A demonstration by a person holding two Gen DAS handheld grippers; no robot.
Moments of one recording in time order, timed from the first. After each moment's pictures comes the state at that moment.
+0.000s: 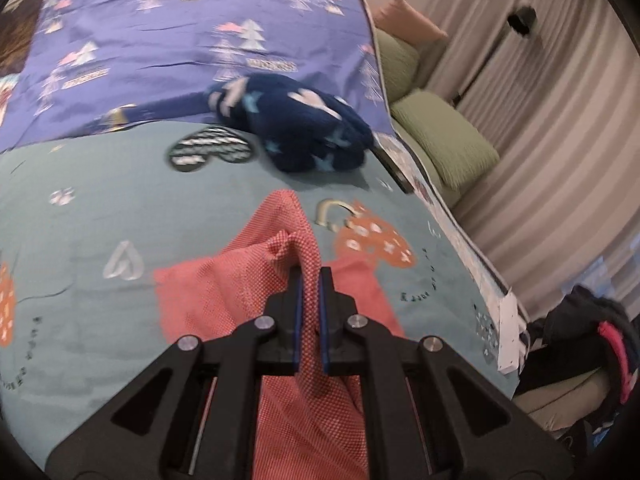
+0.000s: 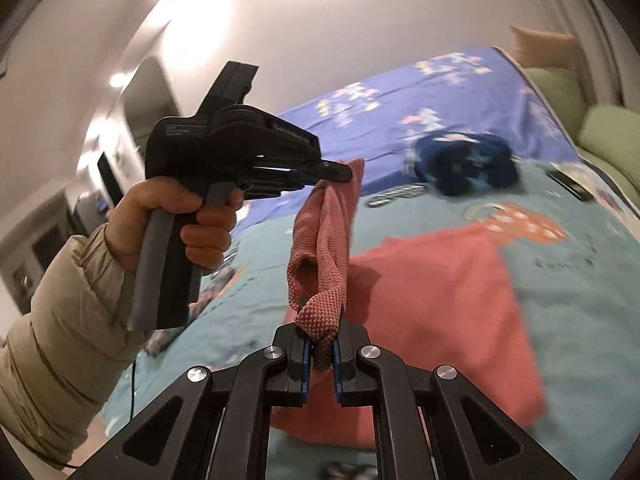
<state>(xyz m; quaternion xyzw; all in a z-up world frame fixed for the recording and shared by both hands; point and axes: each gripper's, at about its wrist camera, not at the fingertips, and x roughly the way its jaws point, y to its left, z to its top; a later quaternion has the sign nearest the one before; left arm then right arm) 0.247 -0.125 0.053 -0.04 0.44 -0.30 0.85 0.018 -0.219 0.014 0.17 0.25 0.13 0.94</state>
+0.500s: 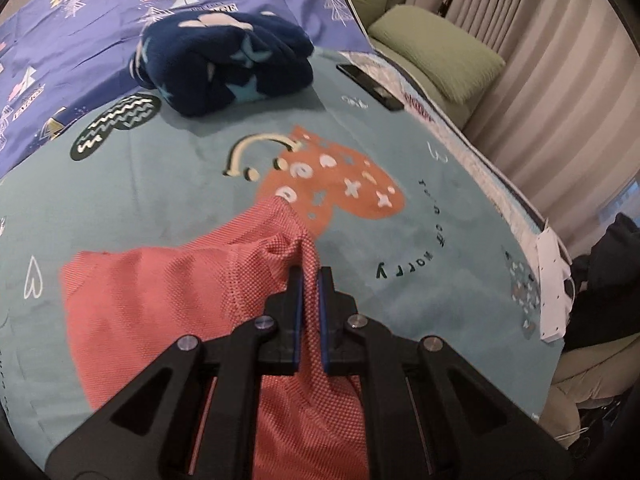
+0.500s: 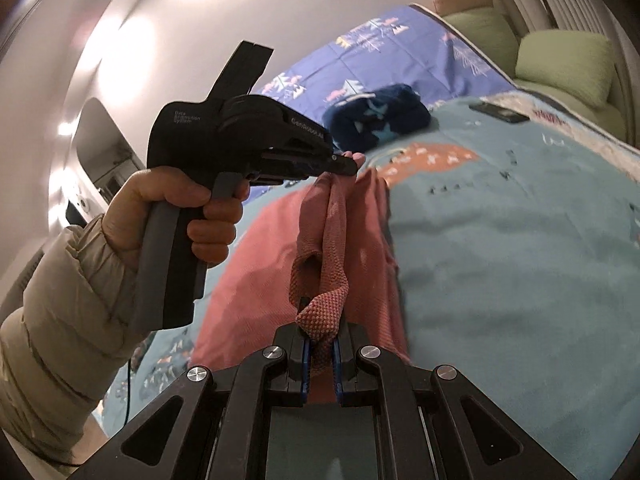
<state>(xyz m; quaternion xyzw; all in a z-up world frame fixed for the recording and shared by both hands) 0.232 -0.257 -0.009 0.09 0.49 -0.30 0.81 -0.005 -0.301 -0.038 0.26 0.29 0.09 0.92</state>
